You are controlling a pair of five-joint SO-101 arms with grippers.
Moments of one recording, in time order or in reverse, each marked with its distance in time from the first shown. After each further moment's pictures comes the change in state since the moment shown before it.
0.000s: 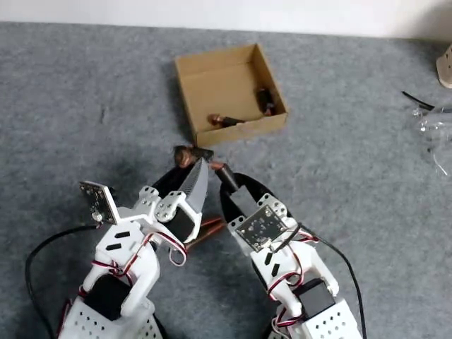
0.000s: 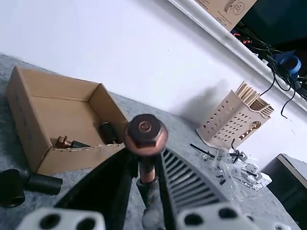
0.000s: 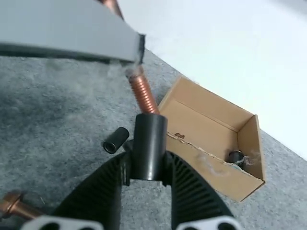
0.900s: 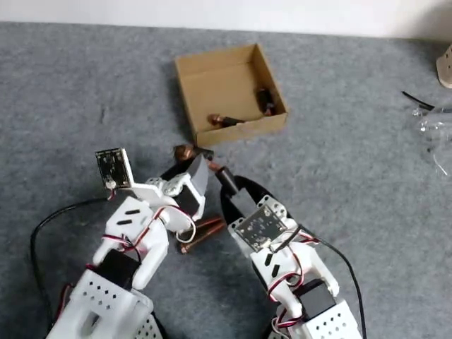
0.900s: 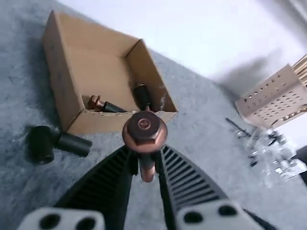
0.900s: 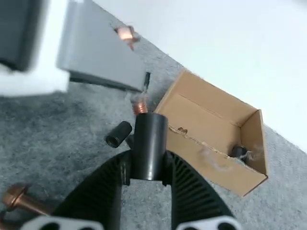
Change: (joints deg) left arm -4.6 27.6 -8.7 -6.2 4.9; right arm -0.1 -0.8 0.0 2.5 -0.1
